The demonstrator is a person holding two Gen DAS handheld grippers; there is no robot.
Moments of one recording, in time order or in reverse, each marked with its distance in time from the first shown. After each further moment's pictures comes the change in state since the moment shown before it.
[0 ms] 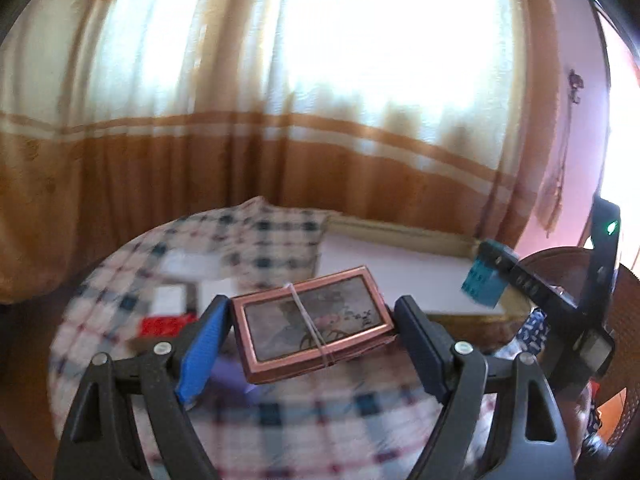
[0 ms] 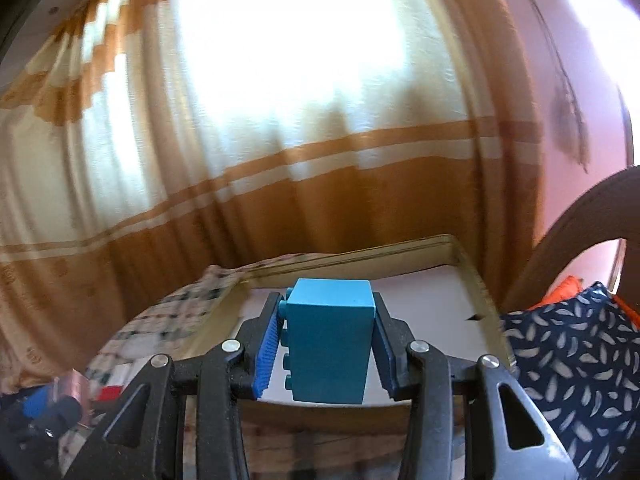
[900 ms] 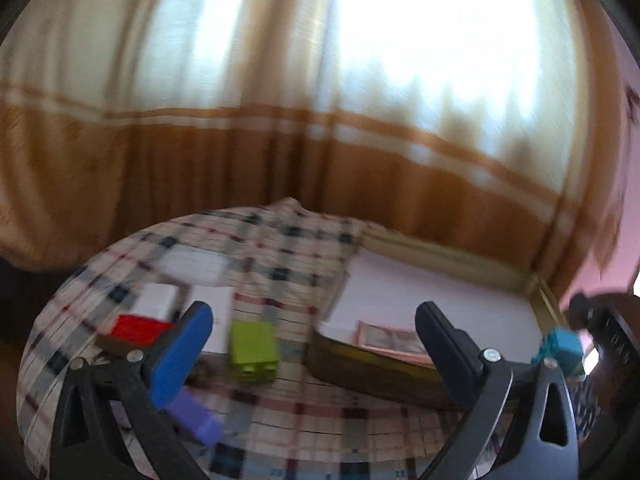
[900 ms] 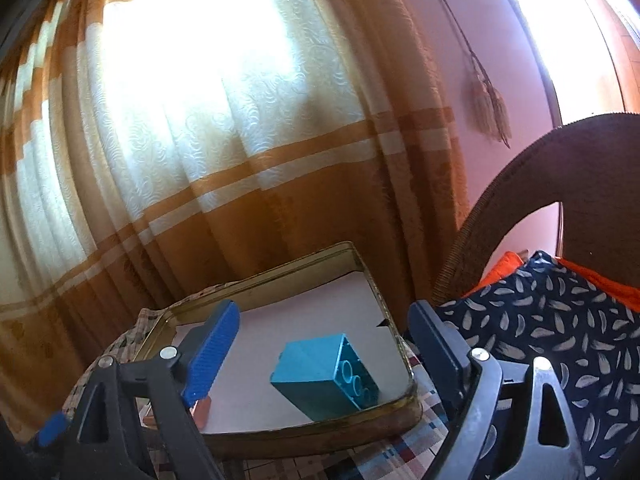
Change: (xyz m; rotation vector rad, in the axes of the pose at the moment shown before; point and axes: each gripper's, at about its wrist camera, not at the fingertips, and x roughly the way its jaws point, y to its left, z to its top) left arm 0.040 -0.012 -0.011 -0.147 -0.060 0.237; right arm -0.009 -0.045 0.001 0.173 -0.072 -0.199
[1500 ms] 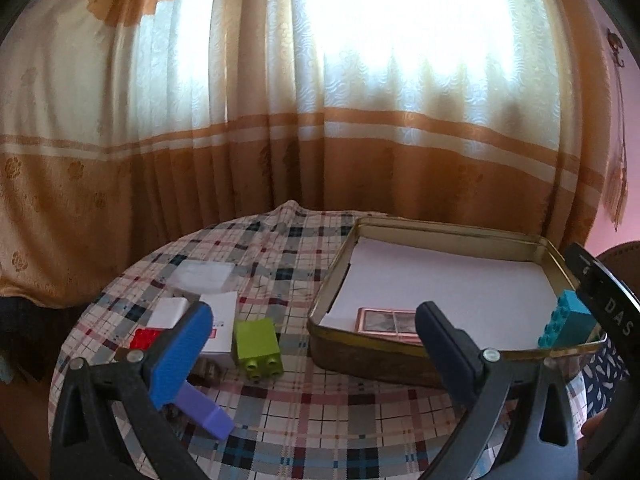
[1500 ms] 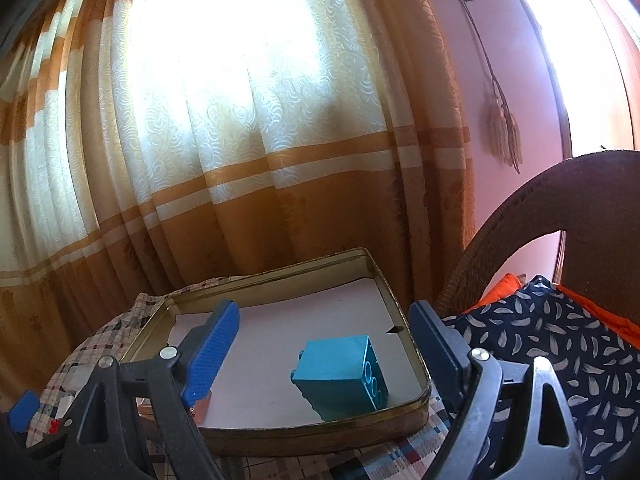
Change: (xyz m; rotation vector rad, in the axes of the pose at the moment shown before) left arm -0.002 -0.029 -0.001 0.166 0.016 0.067; right arm -0.008 0.022 -0.004 -0.107 -0.026 -0.008
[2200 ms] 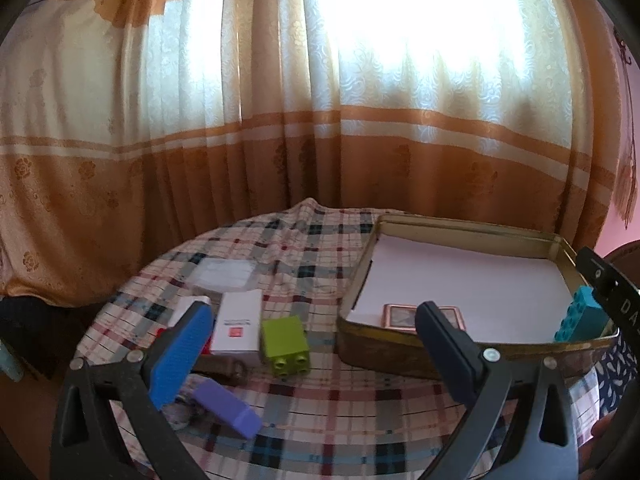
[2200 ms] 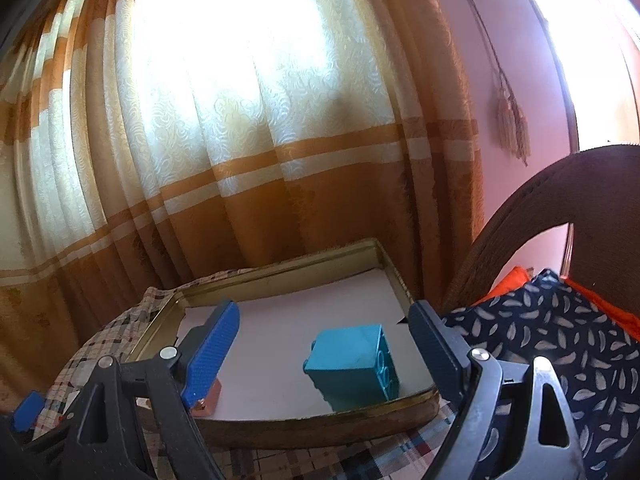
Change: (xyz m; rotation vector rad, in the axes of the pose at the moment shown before) left arm -0.005 0.014 -0.001 0.012 -0.006 0.037; right arm 0.001 0.002 -0.003 0.029 0.050 0.043
